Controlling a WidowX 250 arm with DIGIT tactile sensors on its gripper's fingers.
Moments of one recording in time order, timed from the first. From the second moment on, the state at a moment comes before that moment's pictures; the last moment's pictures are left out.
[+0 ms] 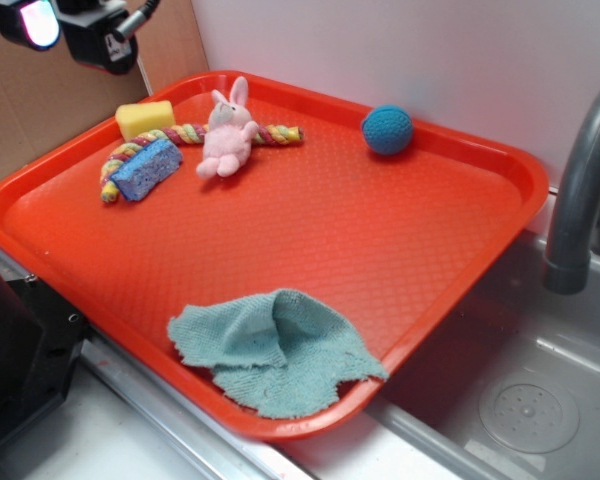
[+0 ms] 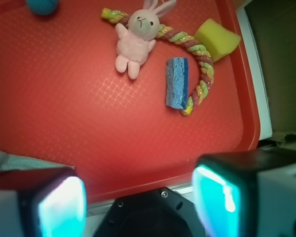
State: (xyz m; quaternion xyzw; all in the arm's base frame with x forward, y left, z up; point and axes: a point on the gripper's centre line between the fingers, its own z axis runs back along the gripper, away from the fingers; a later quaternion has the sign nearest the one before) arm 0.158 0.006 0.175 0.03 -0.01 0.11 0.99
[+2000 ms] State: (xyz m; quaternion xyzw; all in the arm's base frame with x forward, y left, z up) arm 0.246 0.044 0.088 0.01 -0.04 0.20 0.98
